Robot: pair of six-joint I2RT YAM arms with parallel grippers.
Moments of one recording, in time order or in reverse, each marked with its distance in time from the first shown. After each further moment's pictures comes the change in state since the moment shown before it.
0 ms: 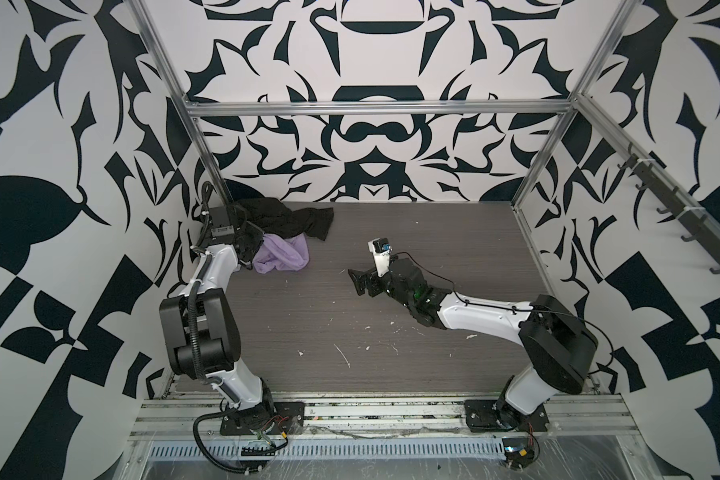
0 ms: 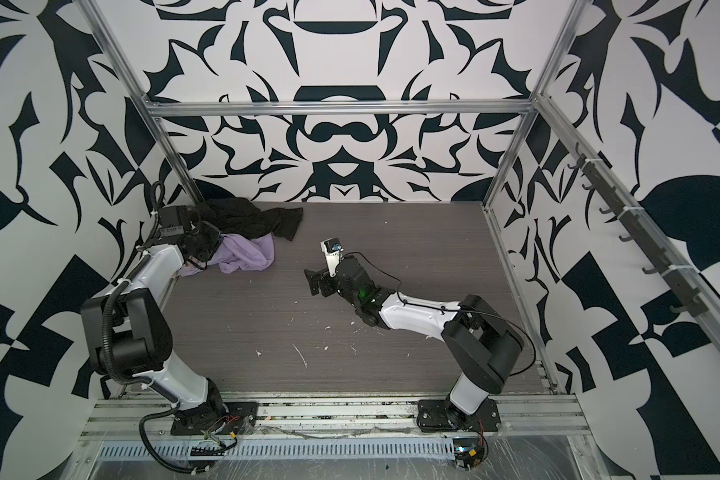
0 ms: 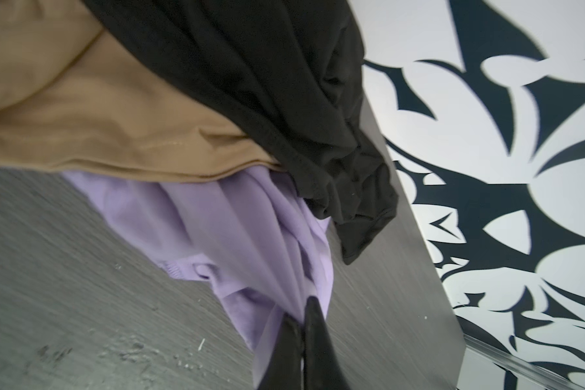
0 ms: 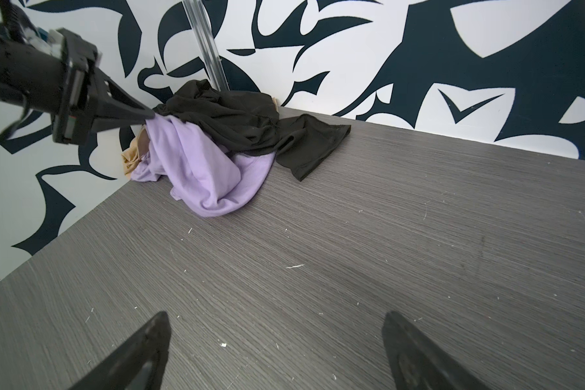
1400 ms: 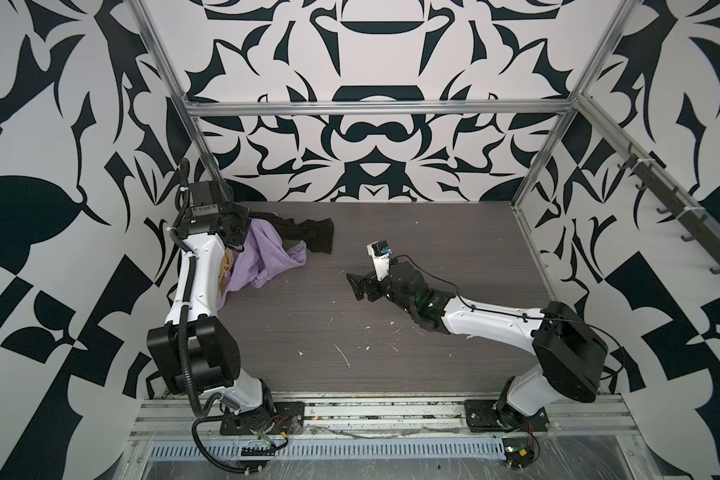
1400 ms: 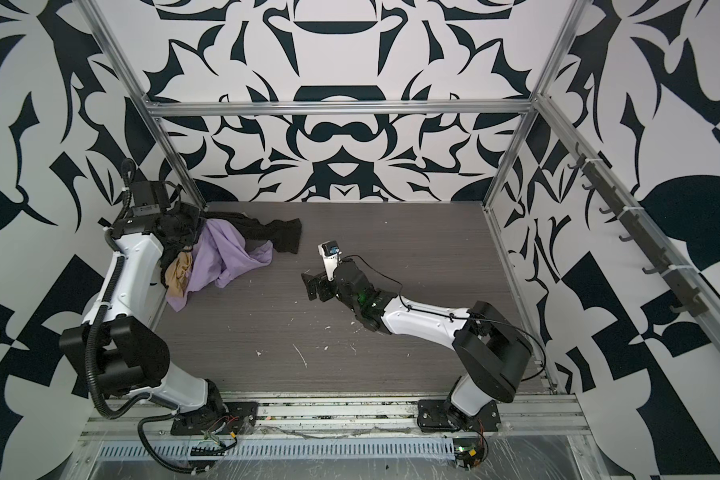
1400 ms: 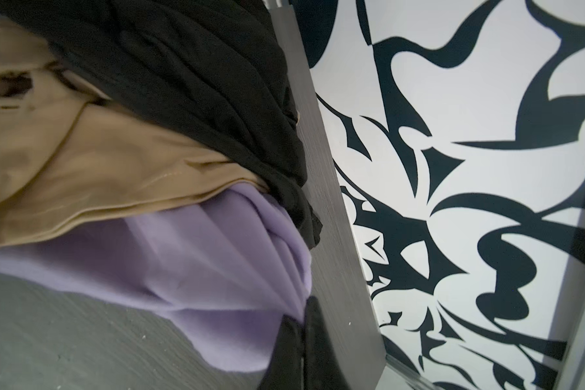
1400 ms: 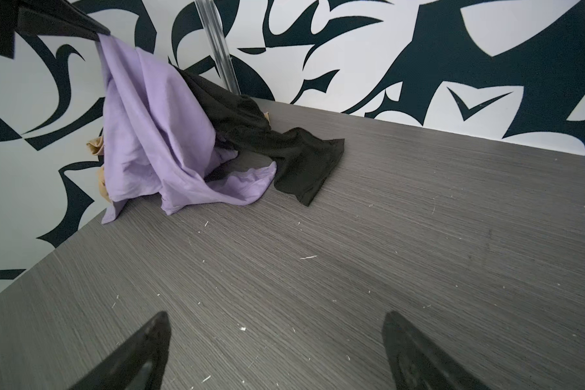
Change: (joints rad) left arm -0.004 -0.099 0.283 -0.362 -0.084 -0.268; right arm 0.045 -0.060 0.006 -0.085 0.027 0.019
